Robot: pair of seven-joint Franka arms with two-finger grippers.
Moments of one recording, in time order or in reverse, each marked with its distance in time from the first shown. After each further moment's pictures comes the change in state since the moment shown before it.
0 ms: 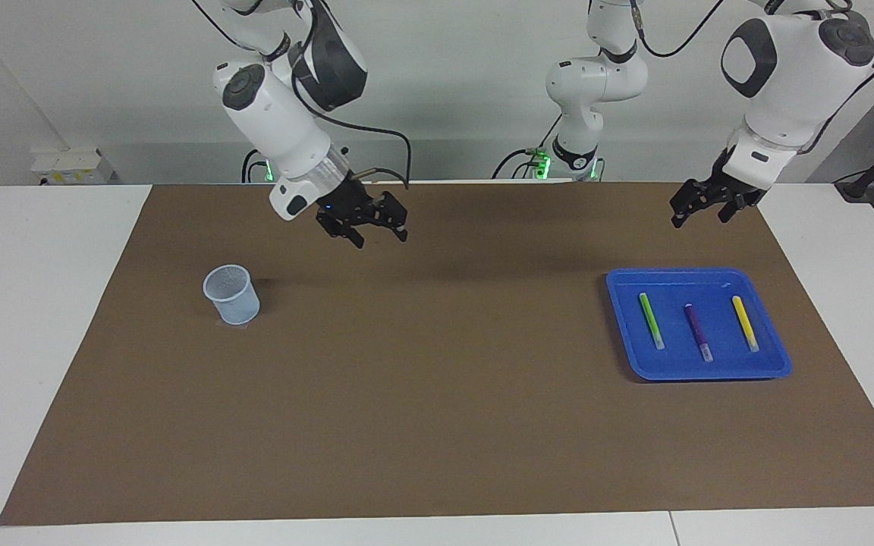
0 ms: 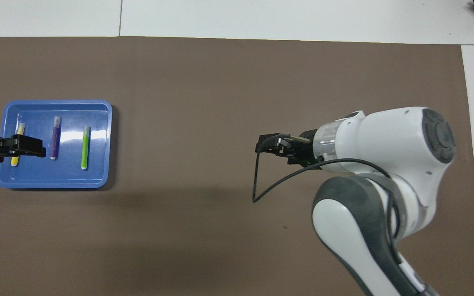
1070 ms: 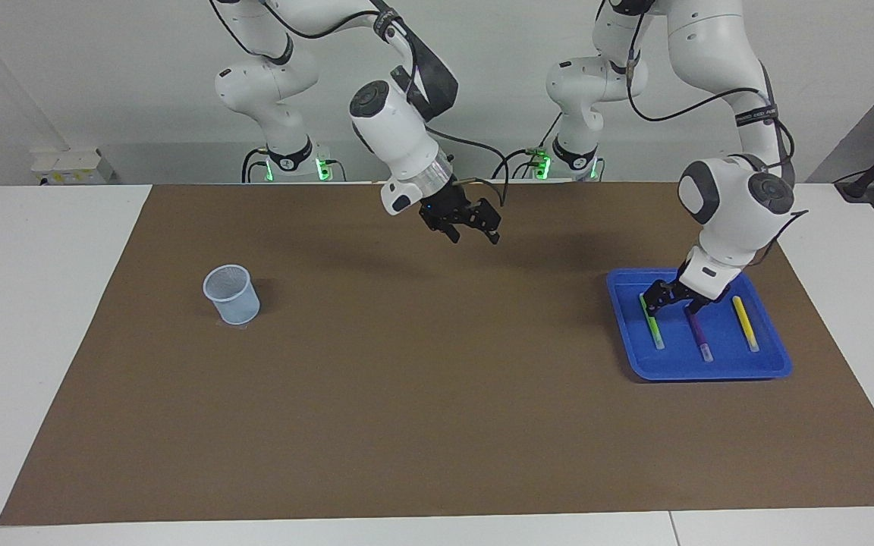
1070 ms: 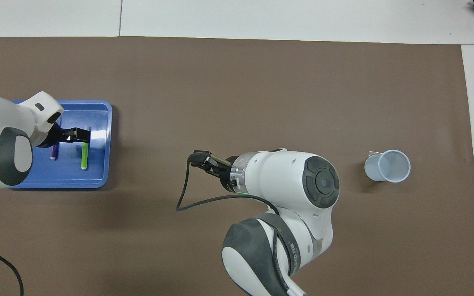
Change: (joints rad) left arm 0.011 0.334 -0.011 -0.125 -0.012 0.510 0.086; right arm 0.244 0.106 -0.001 -0.004 0.020 0.257 0.362
